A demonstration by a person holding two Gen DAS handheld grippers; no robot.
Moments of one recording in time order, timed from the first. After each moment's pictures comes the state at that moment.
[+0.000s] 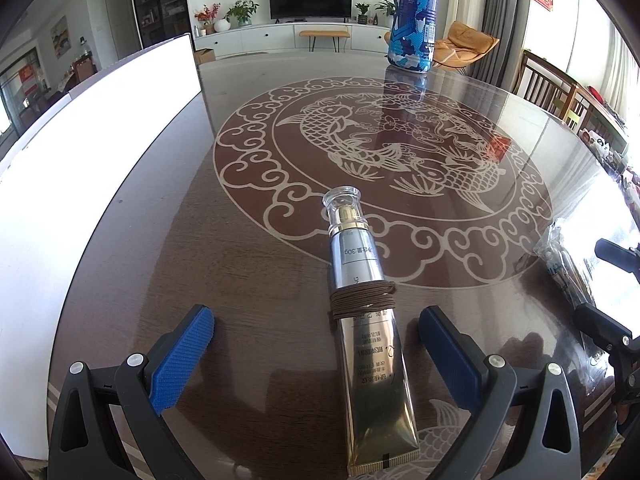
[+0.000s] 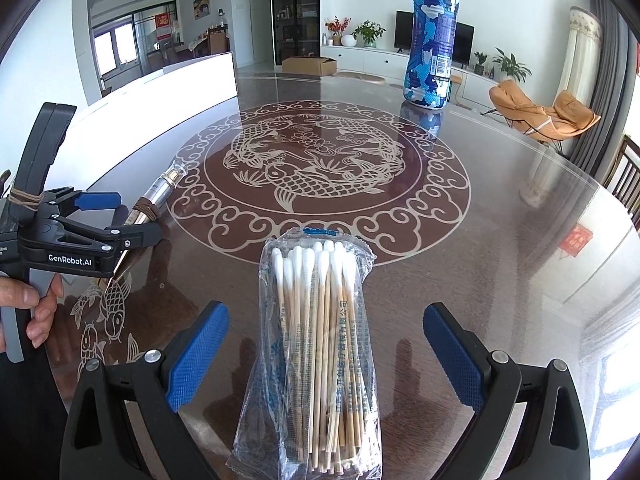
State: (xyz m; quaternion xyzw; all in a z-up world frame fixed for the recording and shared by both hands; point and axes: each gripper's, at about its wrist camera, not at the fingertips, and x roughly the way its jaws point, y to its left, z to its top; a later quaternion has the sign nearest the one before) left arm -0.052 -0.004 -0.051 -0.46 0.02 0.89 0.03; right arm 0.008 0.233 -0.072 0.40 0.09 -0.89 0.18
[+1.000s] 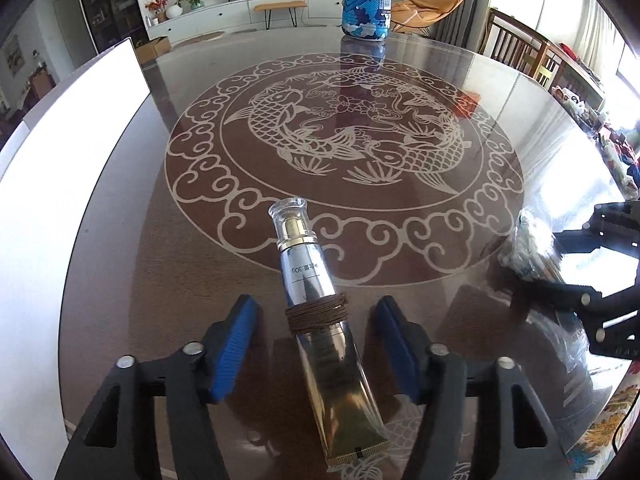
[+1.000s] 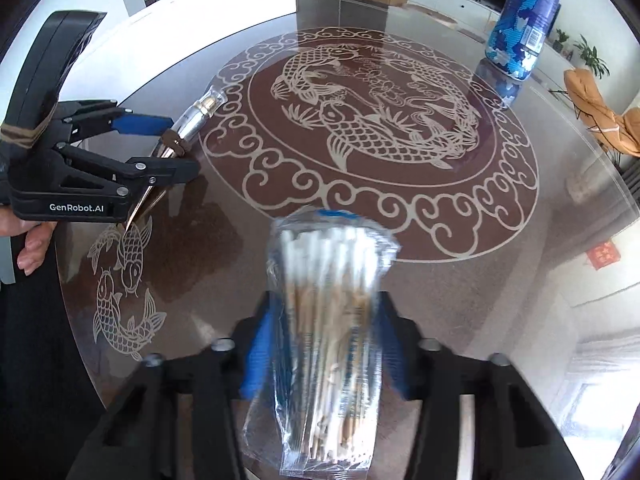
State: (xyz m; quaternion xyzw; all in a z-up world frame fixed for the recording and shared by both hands) left arm -0.067 0.012 -0.034 -0.51 0.06 0.85 0.10; right arm -0.026 0.212 -0.072 0.53 0.17 -0.79 0.26
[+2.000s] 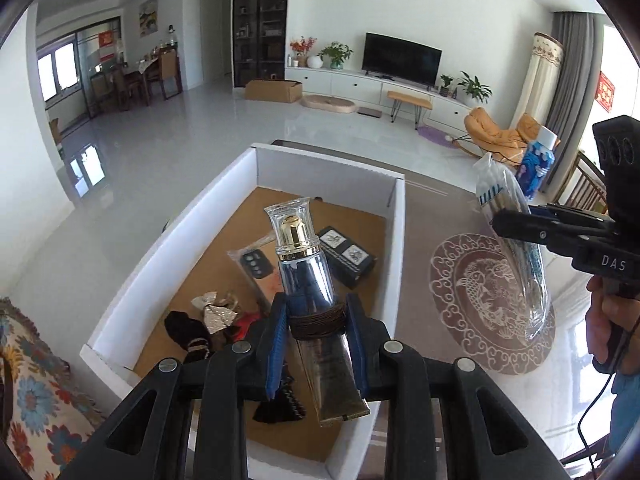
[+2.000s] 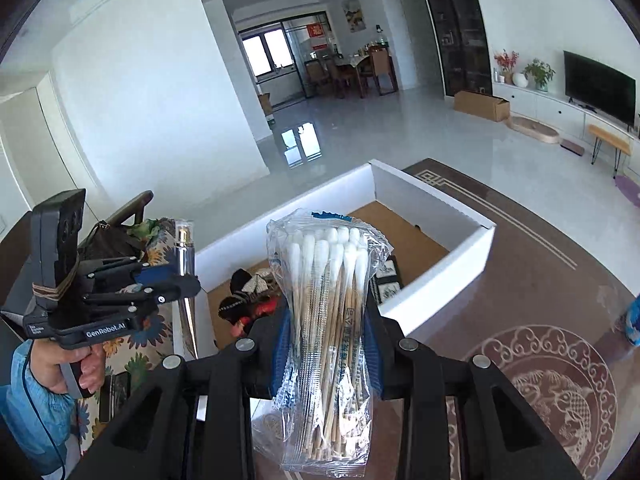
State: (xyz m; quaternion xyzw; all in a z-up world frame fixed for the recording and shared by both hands) left arm -0.018 -0.290 0.162 -0.40 -0.07 0.91 -0.08; right arm -0.119 -0.088 0.139 0.37 0.05 -0.79 0.48
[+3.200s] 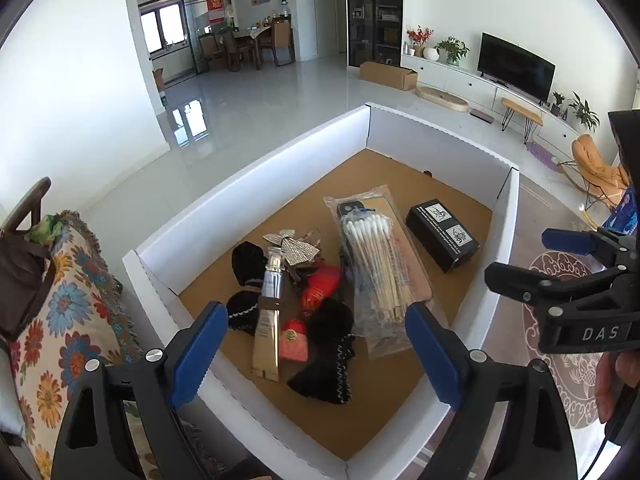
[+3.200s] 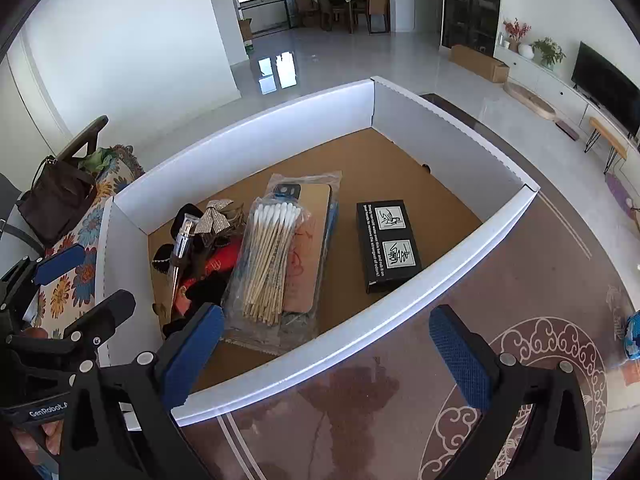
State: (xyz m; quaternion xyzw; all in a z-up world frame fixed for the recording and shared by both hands) left arm -0.002 -0.280 0.104 -0.42 -0.11 0.86 -0.28; right arm -0.130 -0.164 0.050 0.45 0.18 -0.77 0.42
